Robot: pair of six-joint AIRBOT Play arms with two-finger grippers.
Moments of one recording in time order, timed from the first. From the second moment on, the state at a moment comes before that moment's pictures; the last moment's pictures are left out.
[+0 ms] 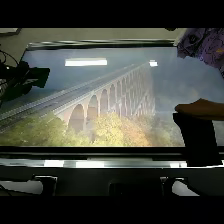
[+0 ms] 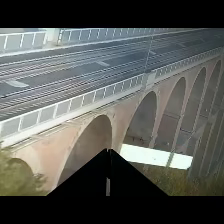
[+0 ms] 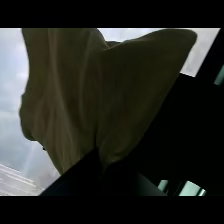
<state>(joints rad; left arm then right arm) 0.27 -1.61 1.86 1.09 -1.42 -1.70 -0.54 -1.27 1.63 -1.68 1.63 2.25</state>
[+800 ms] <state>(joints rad) 0.27 -1.61 1.86 1.09 -1.43 -1.70 -0.54 -1.00 0.91 -1.86 1.46 2.31</state>
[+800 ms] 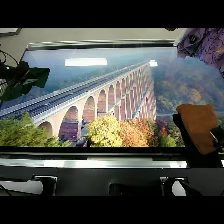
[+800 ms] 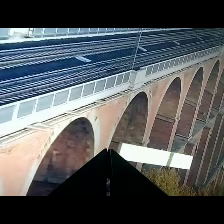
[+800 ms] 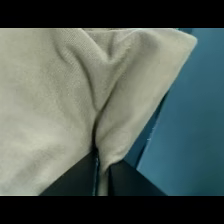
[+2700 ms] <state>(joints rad) 0.08 -1.33 1.49 1.31 -1.26 -1.52 0.30 -1.15 0.98 -1.36 0.91 1.57</state>
